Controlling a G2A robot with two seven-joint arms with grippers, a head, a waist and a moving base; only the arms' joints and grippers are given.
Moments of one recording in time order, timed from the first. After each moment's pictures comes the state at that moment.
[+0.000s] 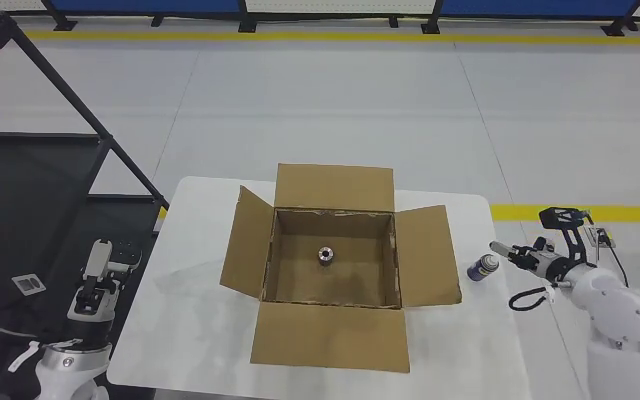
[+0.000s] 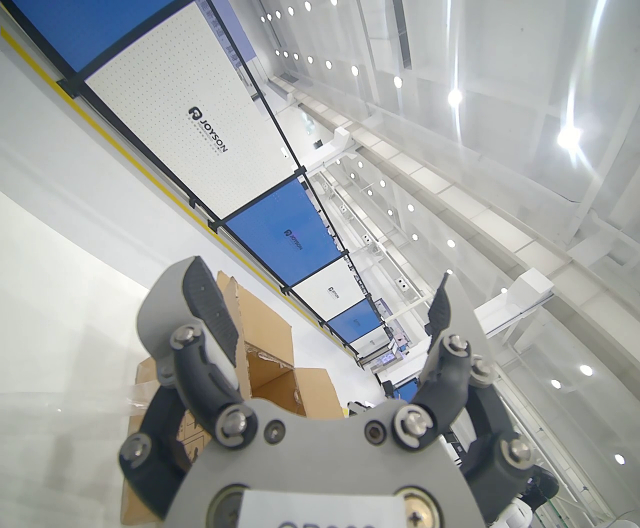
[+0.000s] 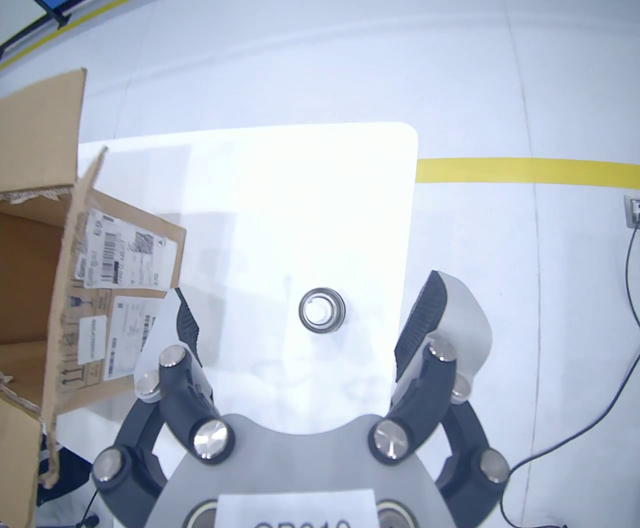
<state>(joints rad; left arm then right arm) 1.55 -1.37 -1.97 -2.04 -0.04 -0.34 -0.35 -1.04 -1.18 1.89 -1.51 -0.92 -0.38 0.97</state>
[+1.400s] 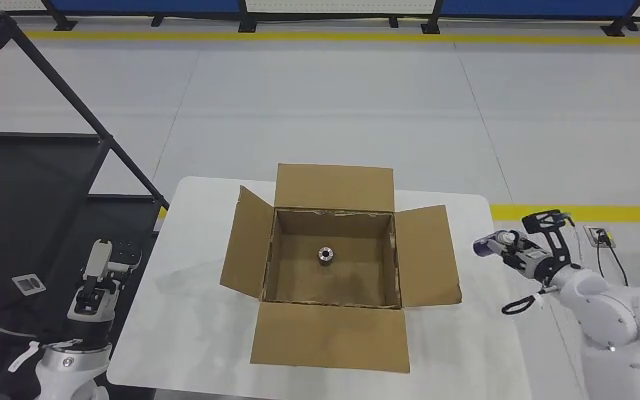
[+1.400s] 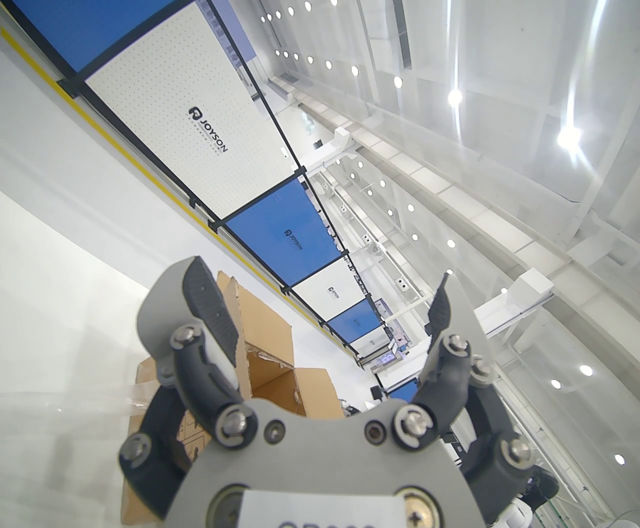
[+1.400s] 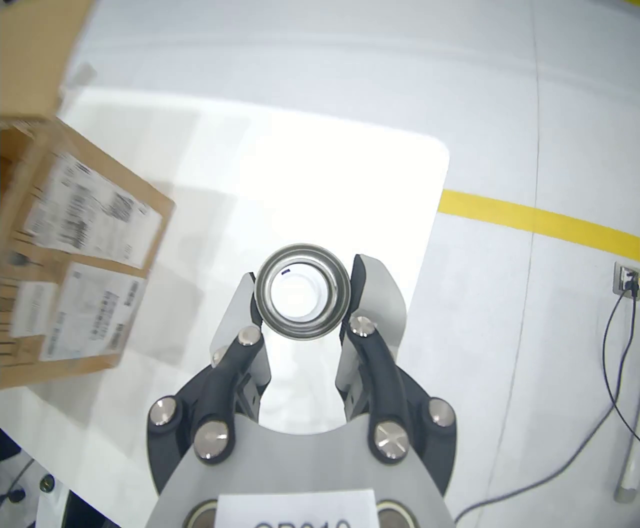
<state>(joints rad) 1.55 -1.37 -1.97 -2.04 -0.04 -0.34 -0.35 -1.09 -1.12 1.81 -1.57 -0.88 -0.45 0.77</state>
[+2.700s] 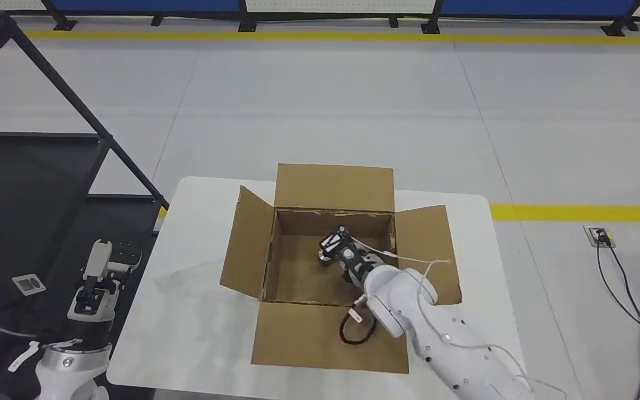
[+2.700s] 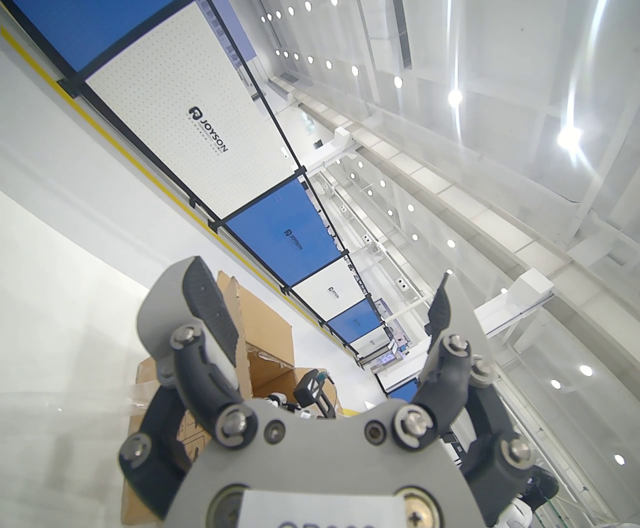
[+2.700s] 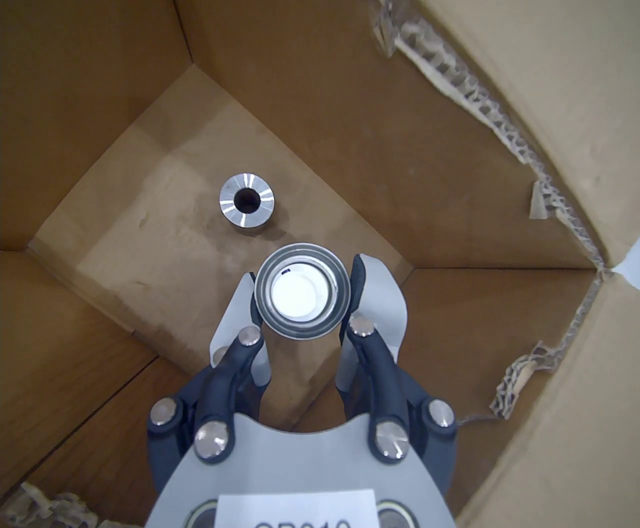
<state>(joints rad) 1.55 -1.37 -1.97 -2.04 -0.04 -0.34 -0.35 -0.70 -1.31 0.77 -1.43 -1.30 0.06 0.89</state>
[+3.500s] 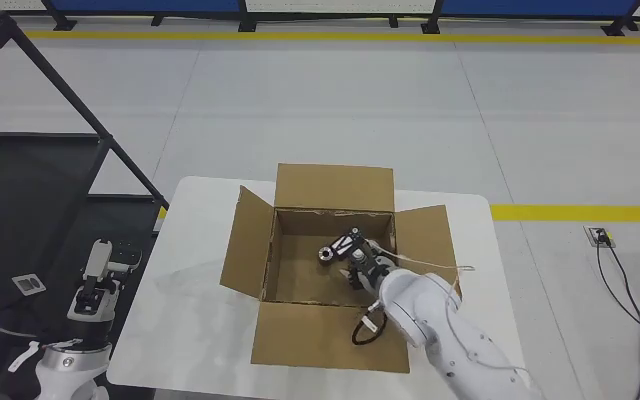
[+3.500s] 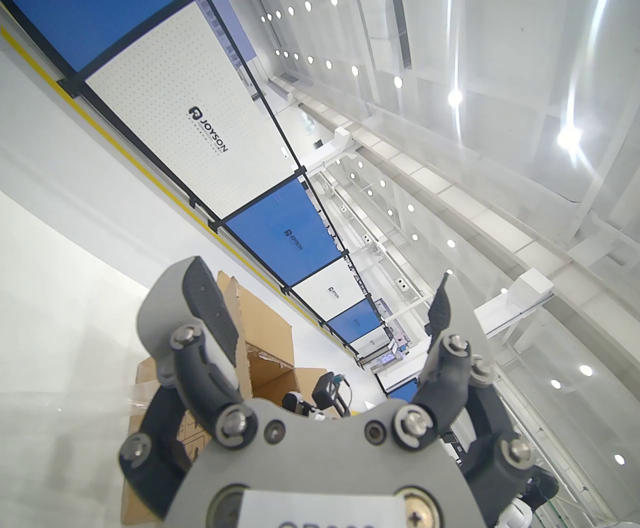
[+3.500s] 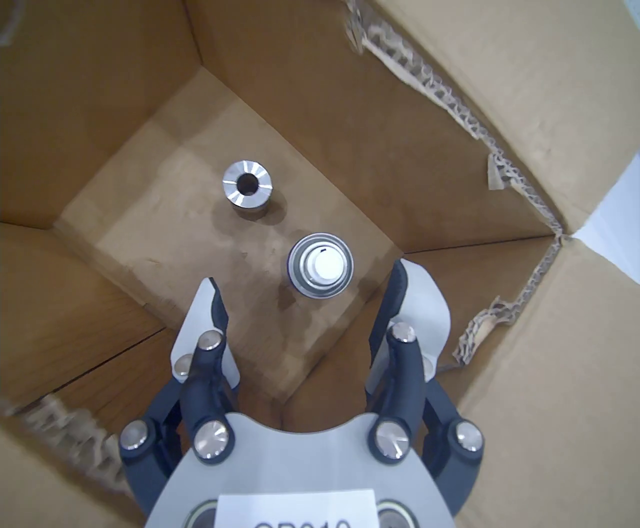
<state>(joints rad) 1.55 -1.37 -1.97 -2.04 -0.04 -0.34 -0.35 -0.88 -1.27 0.97 -1.70 -1.31 -0.07 0.93</state>
